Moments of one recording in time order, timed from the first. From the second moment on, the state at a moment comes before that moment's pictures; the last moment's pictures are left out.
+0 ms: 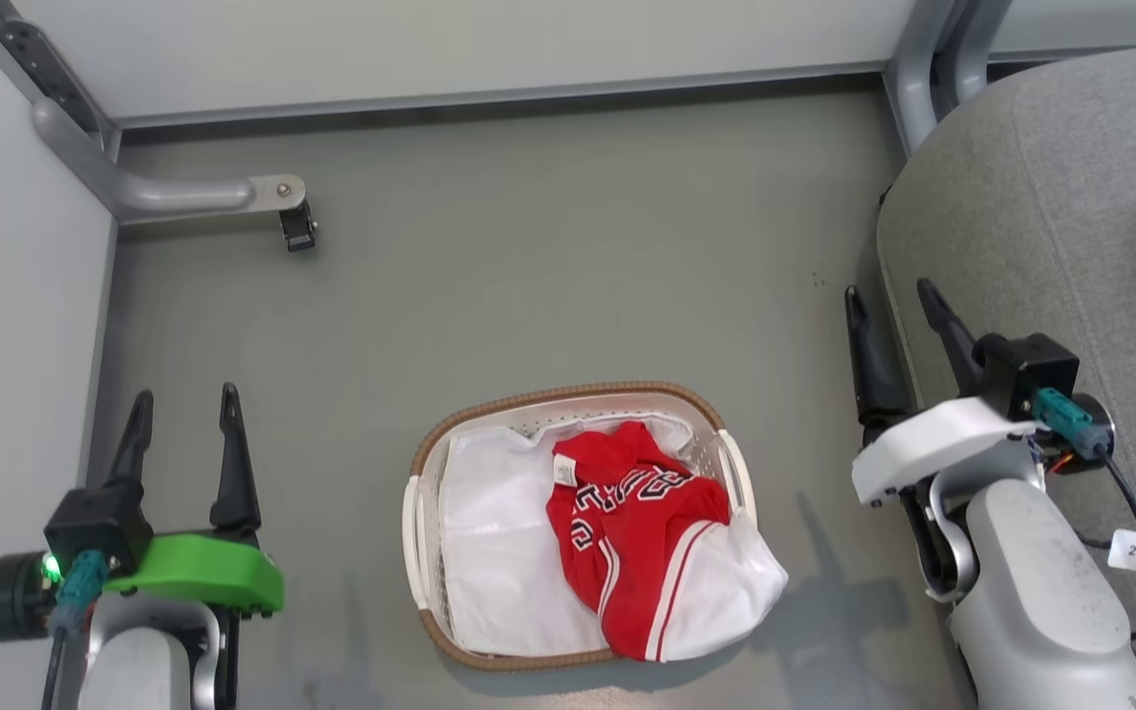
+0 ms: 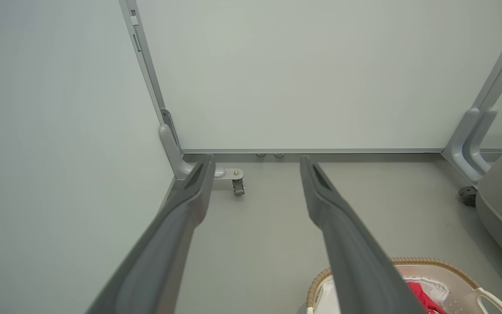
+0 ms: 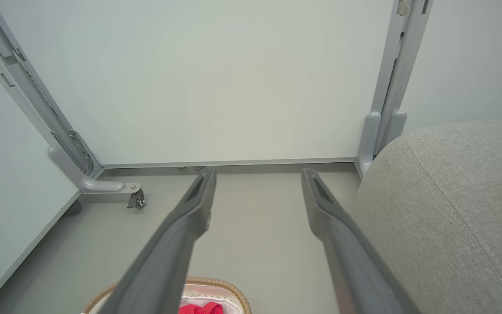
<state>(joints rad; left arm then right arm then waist) -0.21 0.09 0.07 0.33 -0.12 -0.13 -0.26 -0.43 -0.05 0.05 0.48 0.19 0.13 -0.26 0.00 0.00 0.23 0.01</state>
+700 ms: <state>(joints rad) -0.04 0.05 0.07 0.33 -0.15 -0.13 -0.26 -0.23 -0.05 0.08 0.49 0.24 0.13 -0.26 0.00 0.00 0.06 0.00</state>
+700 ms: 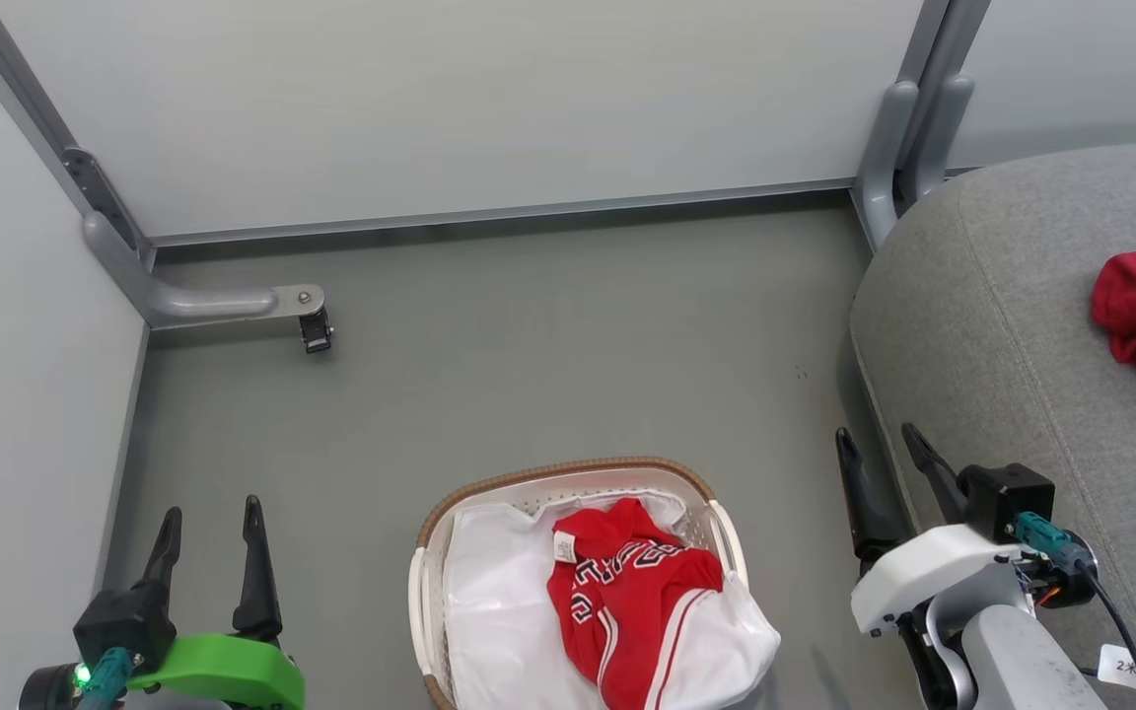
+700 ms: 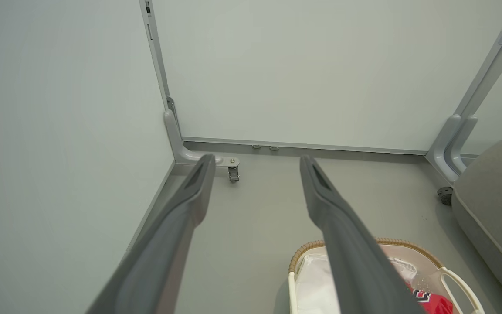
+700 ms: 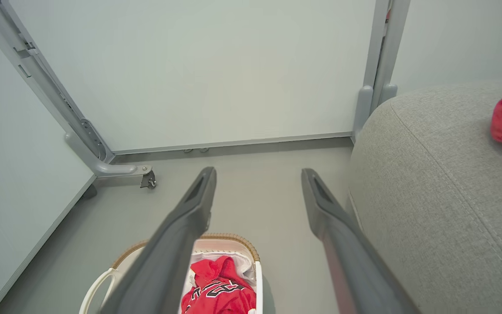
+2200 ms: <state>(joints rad) -0.55 0.15 -0.55 0.62 -0.43 -0.13 -0.26 -0.64 -0.05 0.09 0.19 0.23 0.13 -0.26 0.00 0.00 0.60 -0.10</state>
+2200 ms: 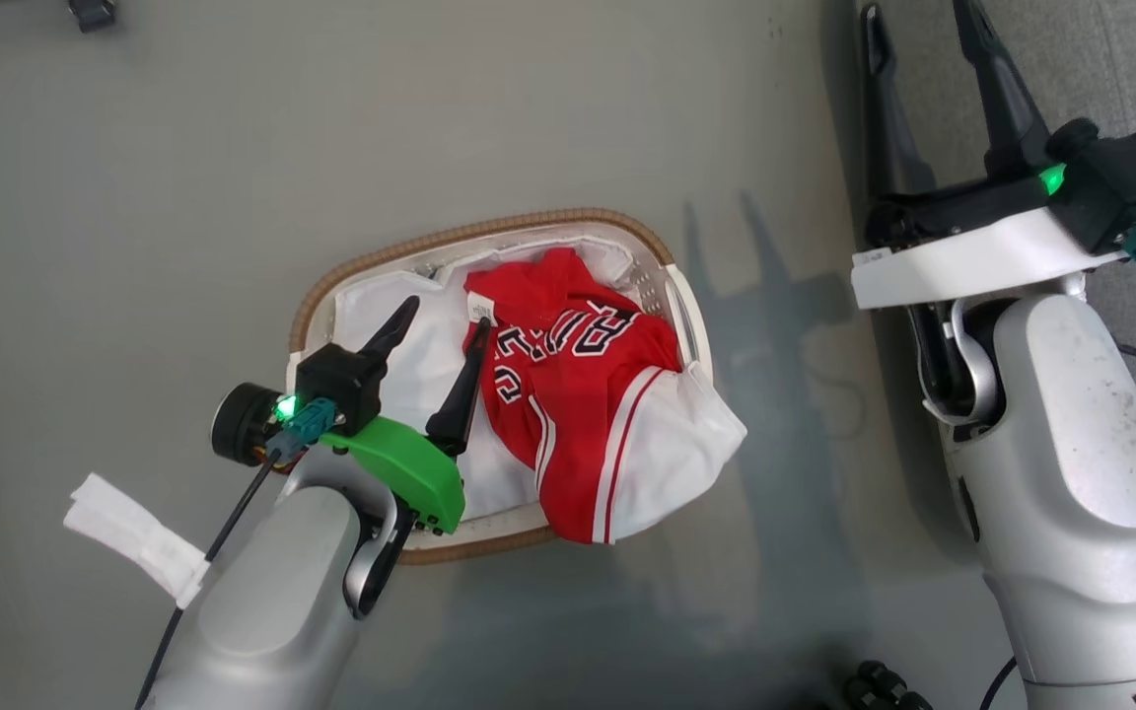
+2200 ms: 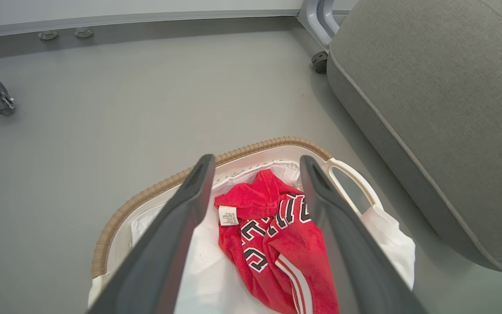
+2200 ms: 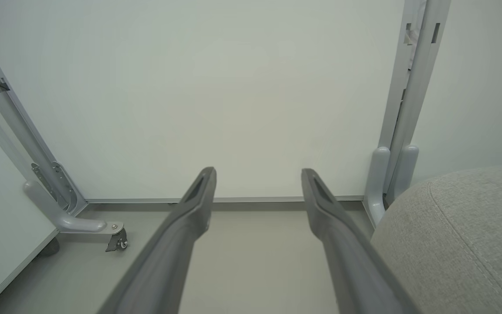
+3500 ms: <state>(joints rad) -0.95 0.11 -1.26 1.06 -0.90 -0.13 -0.26 -0.70 -0.05 0.08 0.04 0.24 0.13 -0.26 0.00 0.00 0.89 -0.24</state>
